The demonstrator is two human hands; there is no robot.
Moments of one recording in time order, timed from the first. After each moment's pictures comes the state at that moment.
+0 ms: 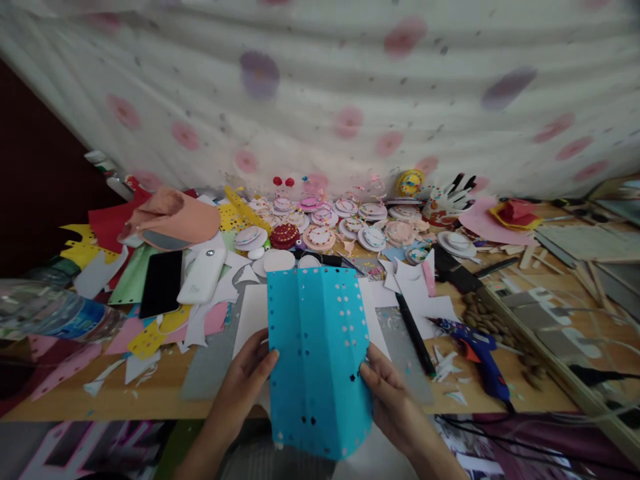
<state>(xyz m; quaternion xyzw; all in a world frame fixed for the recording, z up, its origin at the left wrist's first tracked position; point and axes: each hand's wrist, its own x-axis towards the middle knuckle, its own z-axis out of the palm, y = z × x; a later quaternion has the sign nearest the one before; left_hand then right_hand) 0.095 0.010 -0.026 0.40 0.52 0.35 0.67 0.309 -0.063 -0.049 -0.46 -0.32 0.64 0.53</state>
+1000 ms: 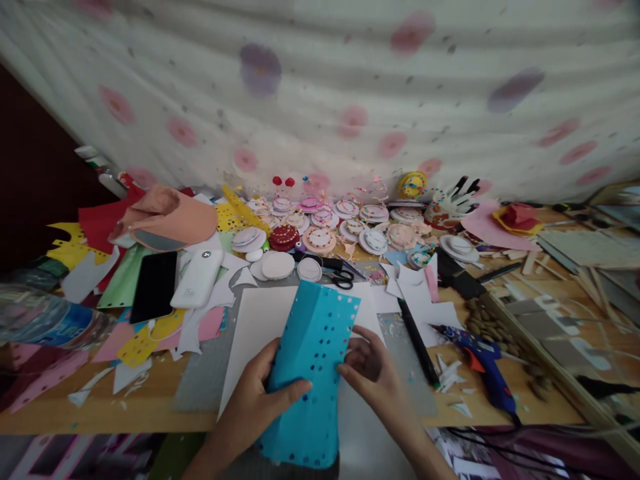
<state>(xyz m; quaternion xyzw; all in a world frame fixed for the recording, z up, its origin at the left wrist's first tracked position) 0.109 0.015 -0.016 0.50 0.50 0.25 0.67 0.311 -0.039 -0.085 -0.52 -0.39 0.48 0.58</state>
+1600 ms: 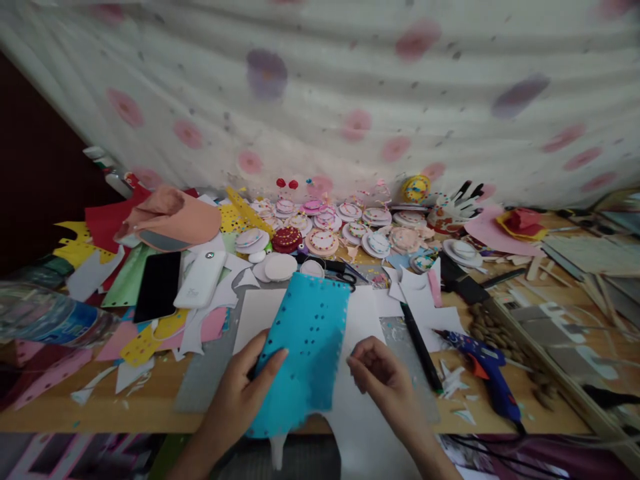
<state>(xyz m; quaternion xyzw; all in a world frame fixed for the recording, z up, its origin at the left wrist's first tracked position) 0.091 0.026 -0.013 0.68 0.46 0.31 0.48 0.313 -0.037 -0.049 -0.54 -0.39 0.52 0.54</state>
